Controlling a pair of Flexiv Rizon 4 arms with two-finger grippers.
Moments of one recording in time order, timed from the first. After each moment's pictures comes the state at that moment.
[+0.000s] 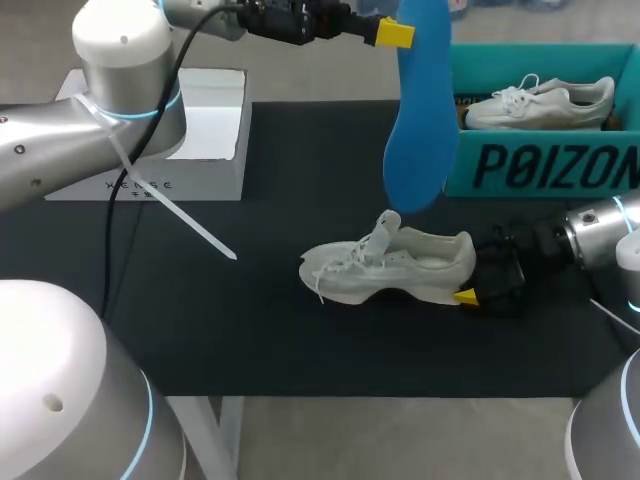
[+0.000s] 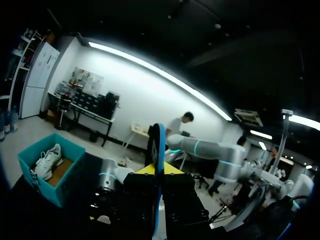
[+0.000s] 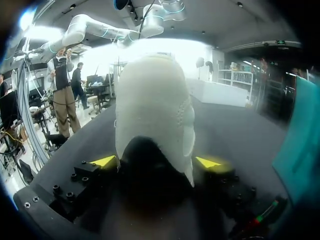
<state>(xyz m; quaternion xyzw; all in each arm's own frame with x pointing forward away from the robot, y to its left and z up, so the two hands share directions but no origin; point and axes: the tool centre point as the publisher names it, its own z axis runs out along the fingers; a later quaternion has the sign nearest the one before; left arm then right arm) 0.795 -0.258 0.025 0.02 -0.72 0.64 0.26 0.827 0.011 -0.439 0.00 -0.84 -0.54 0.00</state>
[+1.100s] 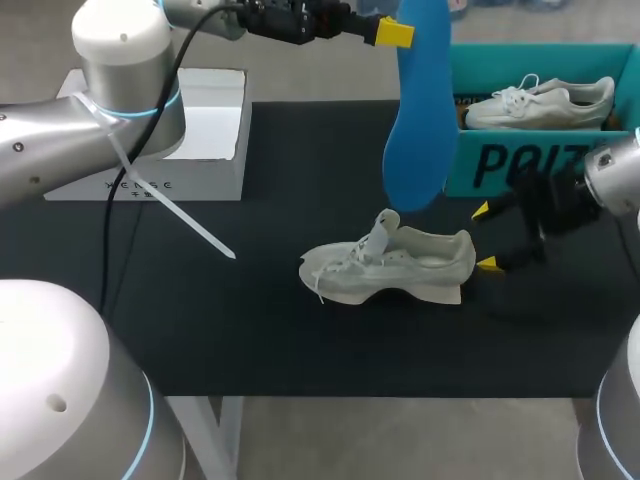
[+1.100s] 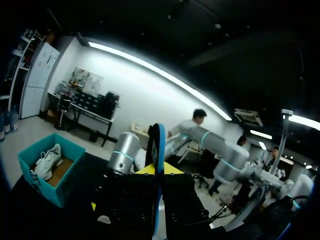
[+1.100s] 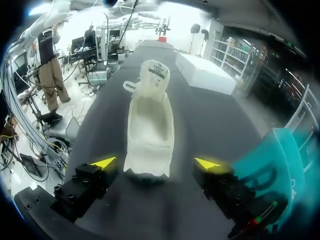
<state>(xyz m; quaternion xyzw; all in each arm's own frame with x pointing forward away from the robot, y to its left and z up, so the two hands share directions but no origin) 0.796 -0.258 0.025 0.02 -0.72 0.64 0.26 0.830 -0.020 -0.344 -0.01 -0.93 -0.36 -0.06</state>
